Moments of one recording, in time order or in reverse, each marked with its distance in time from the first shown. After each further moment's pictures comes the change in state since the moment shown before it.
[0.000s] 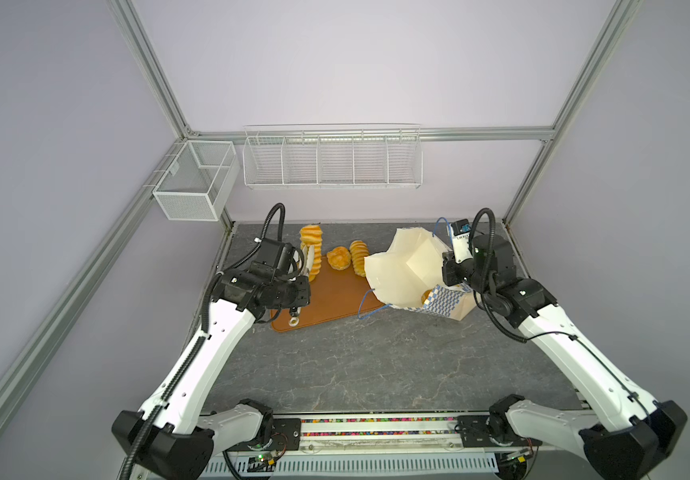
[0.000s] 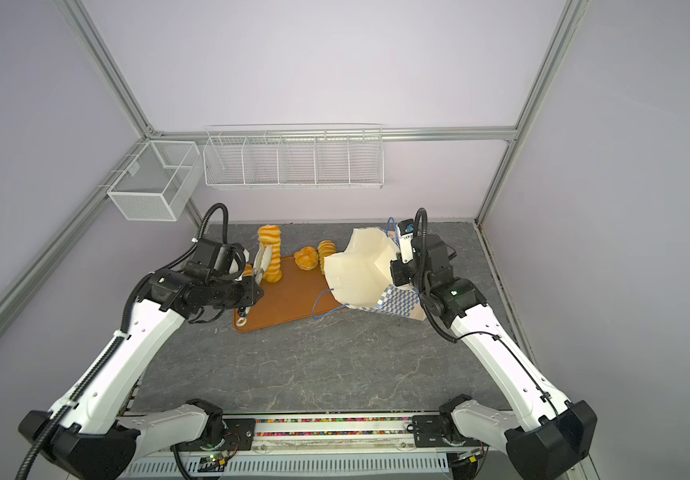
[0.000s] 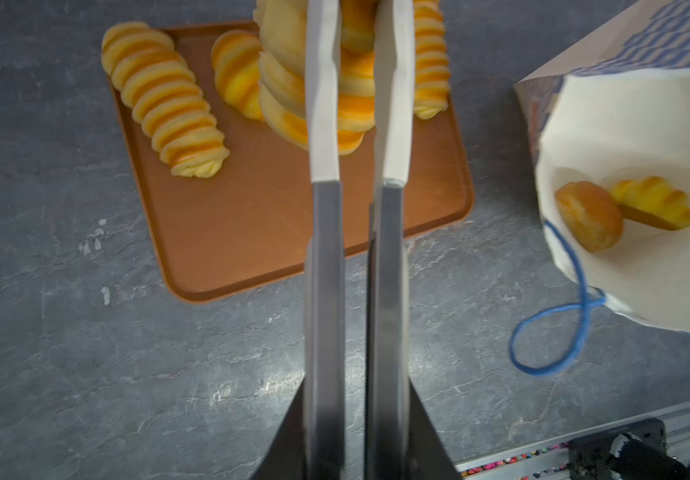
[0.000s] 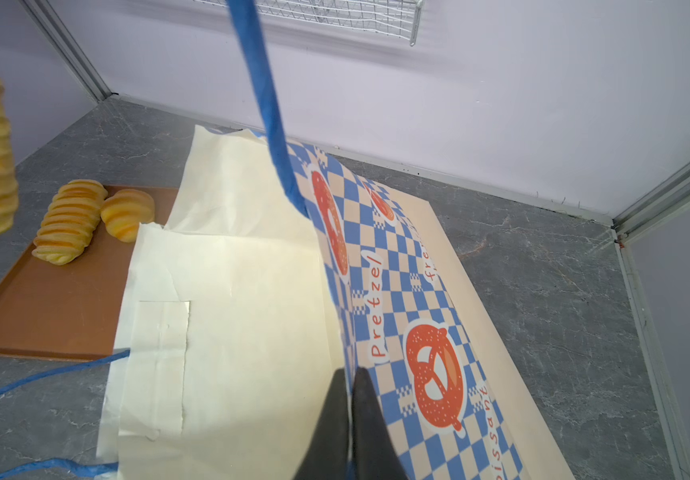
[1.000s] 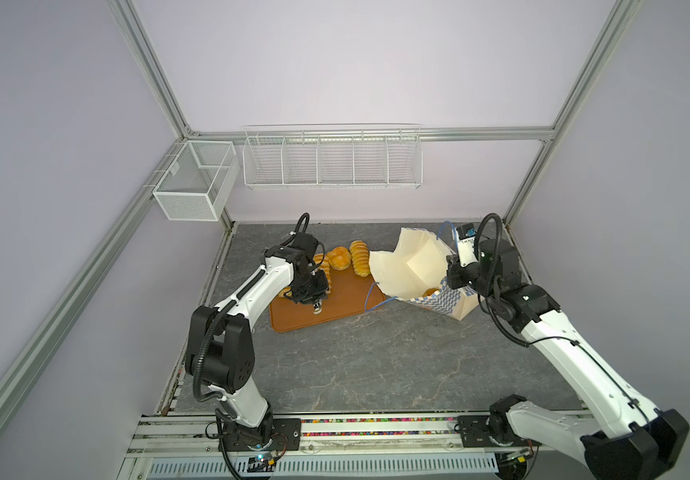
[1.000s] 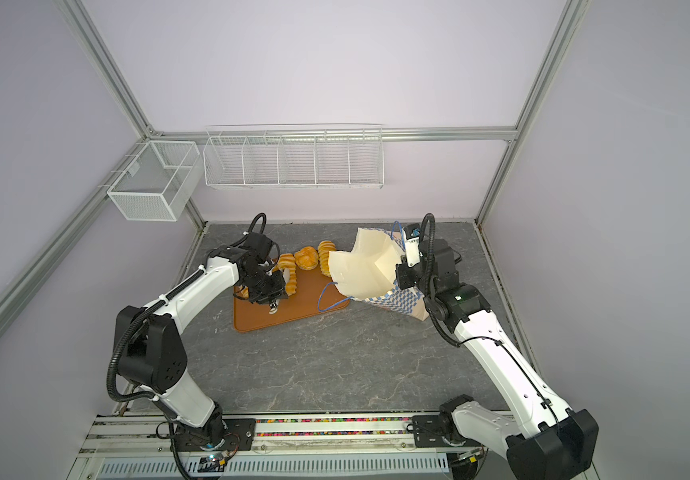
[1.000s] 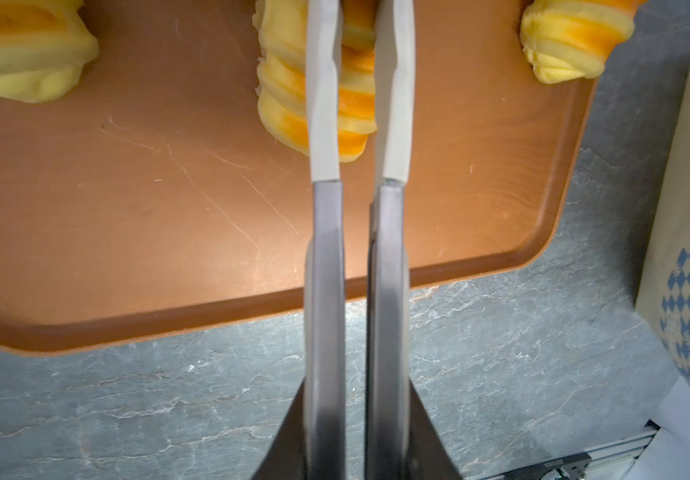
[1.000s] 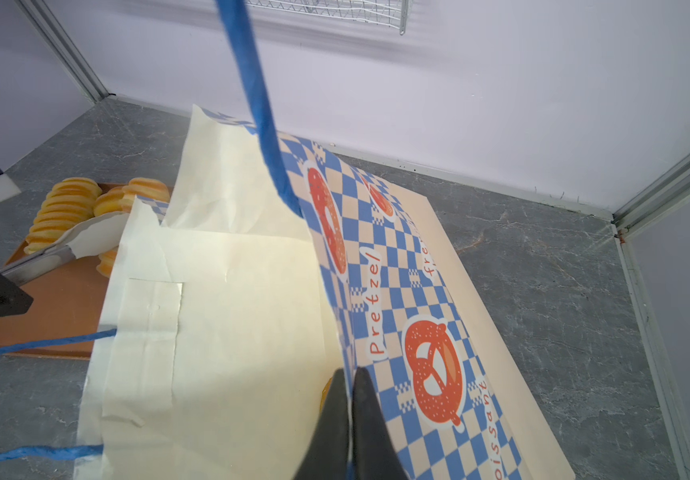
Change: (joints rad) left arm 0.039 0.447 0.041 0.150 0.157 -0.203; right arm -0.053 -0.040 -0.075 0.047 -0.049 -0.023
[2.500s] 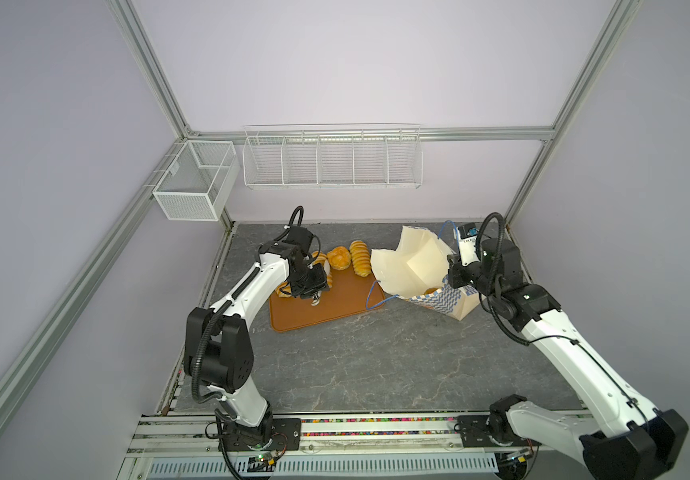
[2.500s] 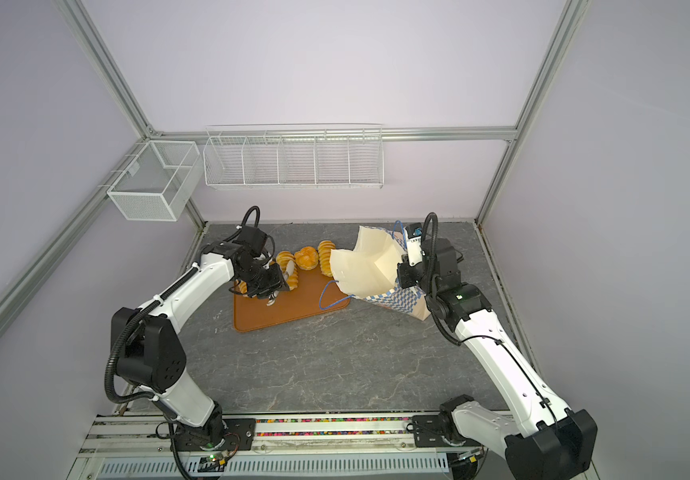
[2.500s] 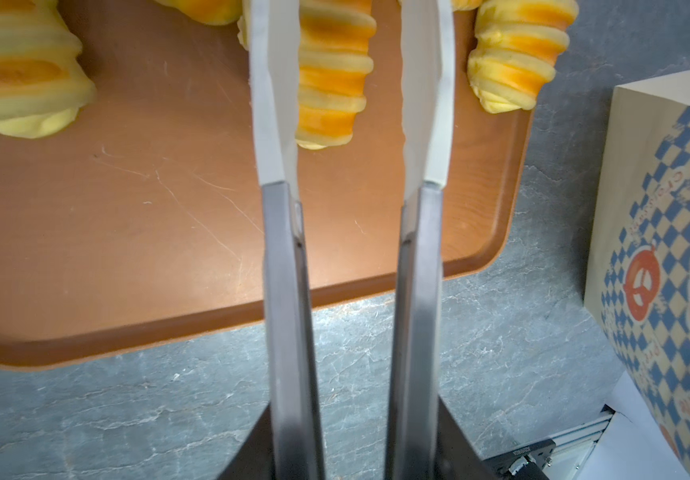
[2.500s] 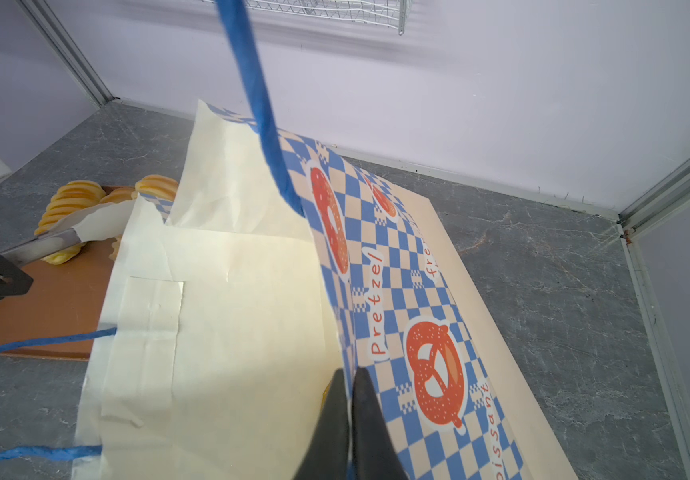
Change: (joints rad) left arm 0.027 -0.014 0.055 -0.023 0.053 0.025; right arm -0.021 0.002 -0.003 0.010 -0.029 0.000
